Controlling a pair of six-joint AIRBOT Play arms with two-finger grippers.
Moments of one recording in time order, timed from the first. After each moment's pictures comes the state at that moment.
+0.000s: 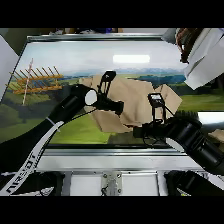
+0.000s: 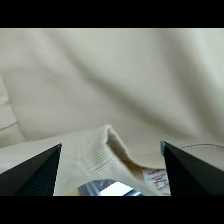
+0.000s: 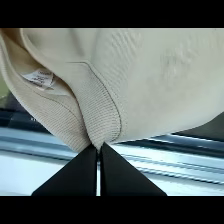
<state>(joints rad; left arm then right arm) -0.65 -1.44 1.35 1.31 -1.00 -1.73 0.76 -0.85 0.91 -1.68 1.25 2.28</state>
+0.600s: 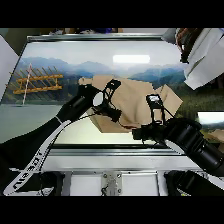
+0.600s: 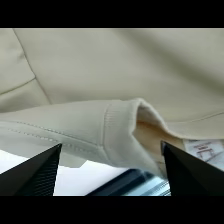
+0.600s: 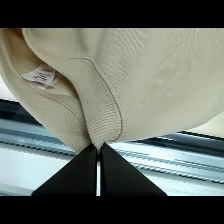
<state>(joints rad) -0.69 -1.48 1.37 1.44 -1.19 -1.72 0.79 -0.84 0.91 -1.68 1.26 2.27</state>
